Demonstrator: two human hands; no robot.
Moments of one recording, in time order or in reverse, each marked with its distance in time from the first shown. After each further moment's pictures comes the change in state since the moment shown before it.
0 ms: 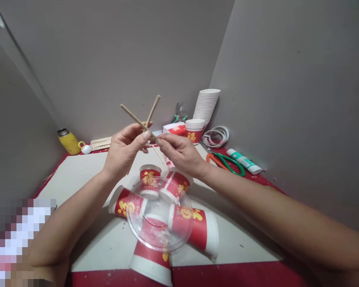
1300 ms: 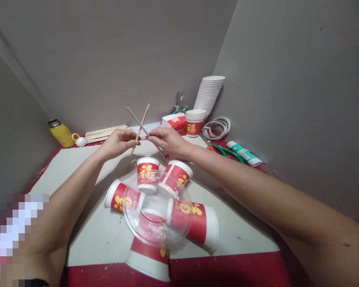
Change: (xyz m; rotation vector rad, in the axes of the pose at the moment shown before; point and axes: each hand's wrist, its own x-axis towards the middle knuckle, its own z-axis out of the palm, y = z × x) left_hand 0.030 -0.049 -0.067 0.471 -0.298 -0.269; right_hand 0.019 0.070 -0.004 -0.383 -0.229 0.090
